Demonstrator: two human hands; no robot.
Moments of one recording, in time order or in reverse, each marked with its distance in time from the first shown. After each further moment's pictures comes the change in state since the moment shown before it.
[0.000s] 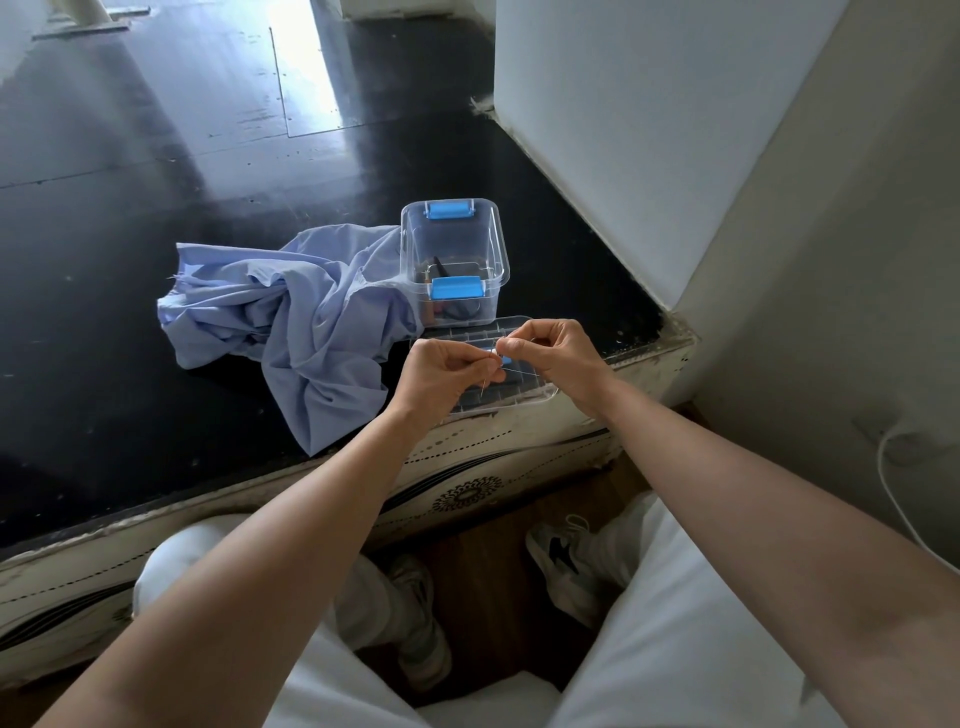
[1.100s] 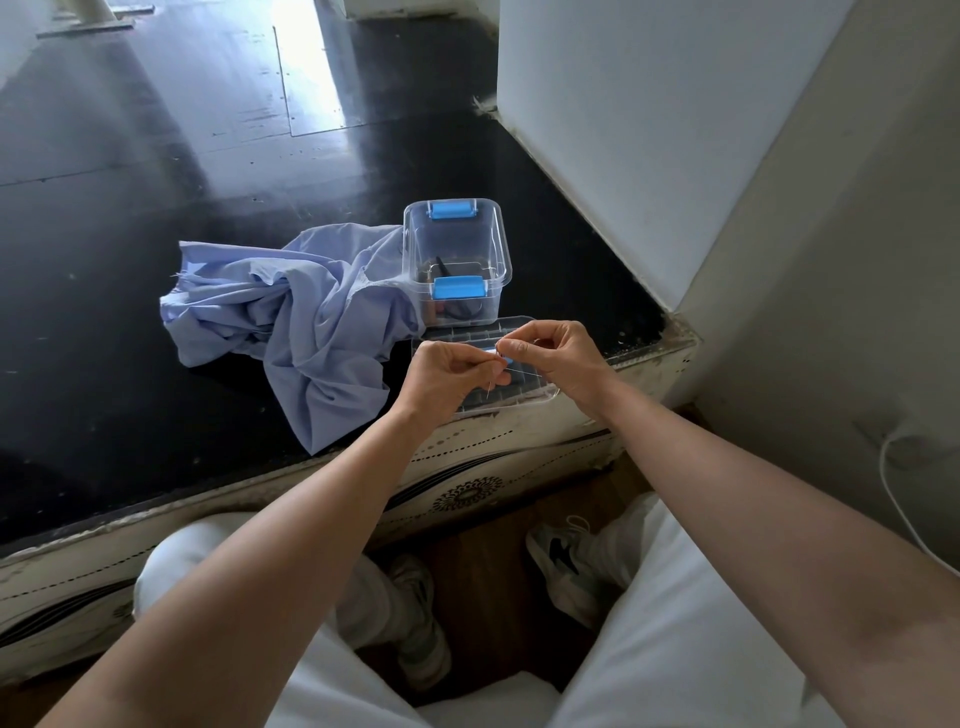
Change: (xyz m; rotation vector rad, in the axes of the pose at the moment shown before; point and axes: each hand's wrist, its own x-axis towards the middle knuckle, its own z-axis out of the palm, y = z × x) left_hand -0.002 0.000 0.001 -0.030 -0.032 -0.006; right_hand 0.000 0.003 -0.001 0.018 -0.003 -0.025
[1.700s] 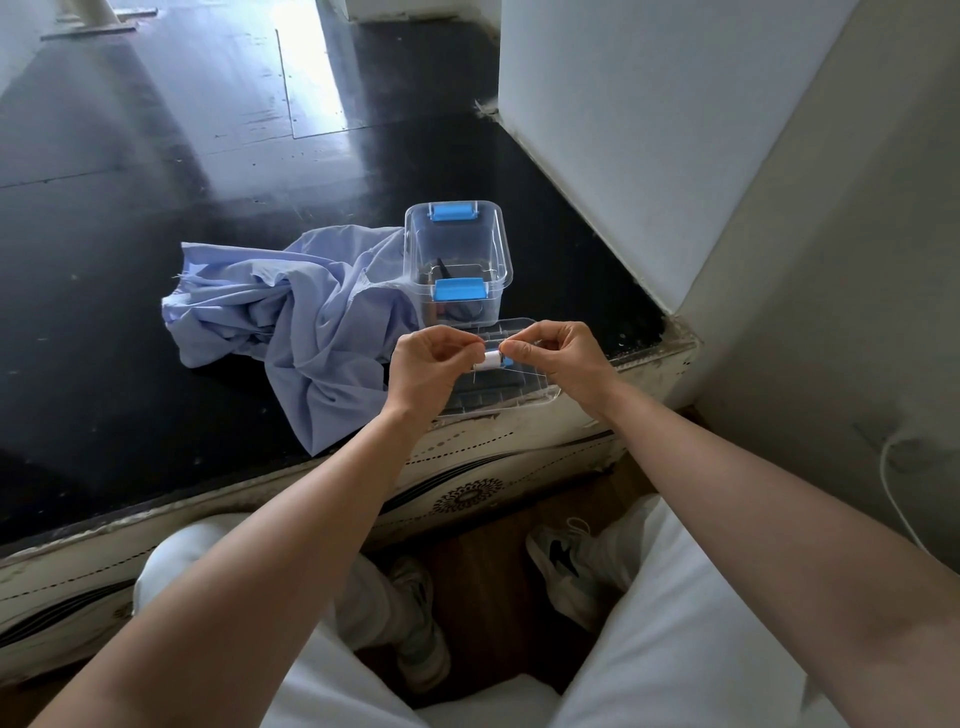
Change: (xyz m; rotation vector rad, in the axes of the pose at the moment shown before) left_hand 0.004 0.003 -0.008 0.050 0.216 0.064; right_hand -0.001 0.001 -0.002 0.011 0.015 0.004
